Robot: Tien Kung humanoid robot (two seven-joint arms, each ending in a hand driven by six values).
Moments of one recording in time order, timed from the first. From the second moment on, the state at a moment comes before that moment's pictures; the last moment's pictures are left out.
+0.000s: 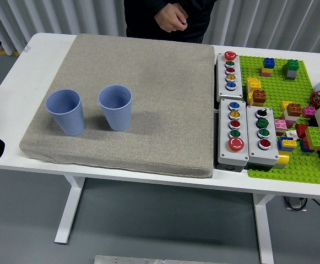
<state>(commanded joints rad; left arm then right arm) -0.42 0.47 -1.37 -1.04 0.22 -0.01 -0.26 0.20 -0.12 1.16 0.18 -0.60 -0.17 -0.21</state>
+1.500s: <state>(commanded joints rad) -0.37 0.42 -1.40 -1.09 0.13 0.04 -0.27 0.19 -0.12 1.19 0.18 -0.62 -0.17 -0.21</state>
